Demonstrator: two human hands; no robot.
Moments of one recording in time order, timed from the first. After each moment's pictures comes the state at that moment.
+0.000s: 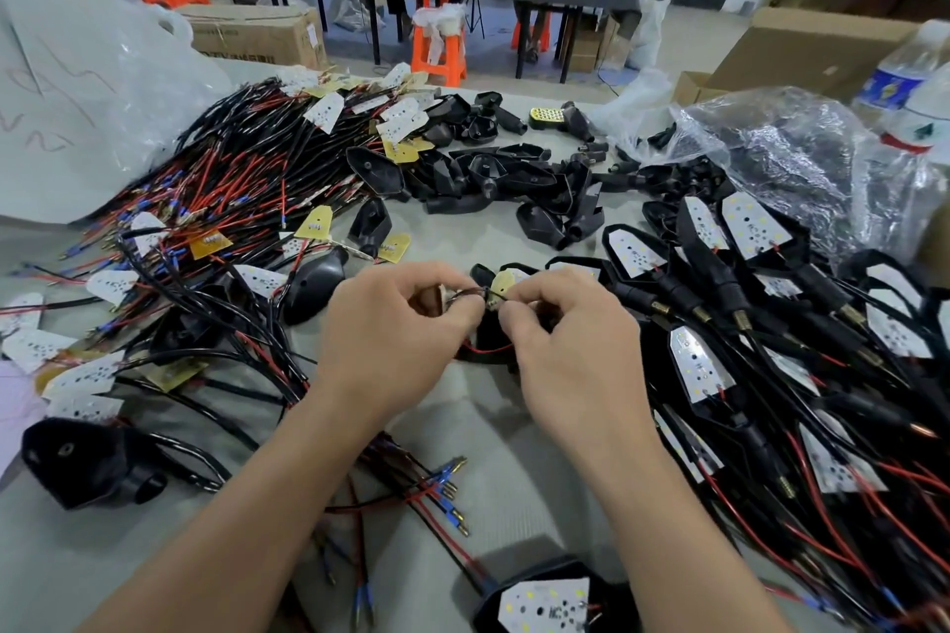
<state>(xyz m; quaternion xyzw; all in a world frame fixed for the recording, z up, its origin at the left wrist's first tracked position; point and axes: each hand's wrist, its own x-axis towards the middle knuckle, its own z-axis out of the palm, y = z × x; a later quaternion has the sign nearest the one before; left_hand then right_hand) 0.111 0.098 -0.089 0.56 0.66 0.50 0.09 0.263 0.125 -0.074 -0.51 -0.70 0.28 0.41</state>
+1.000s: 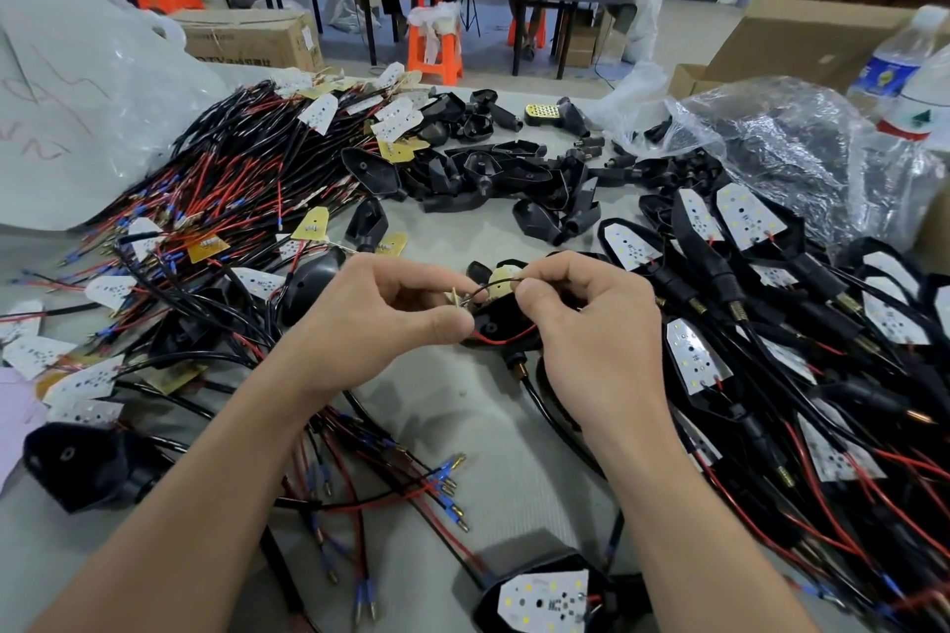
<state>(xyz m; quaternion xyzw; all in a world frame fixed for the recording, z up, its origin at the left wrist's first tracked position) 0.077 0.096 -0.071 0.60 0.51 0.48 0.39 0.270 0.130 -0.069 -0.49 -0.63 0.35 0.49</state>
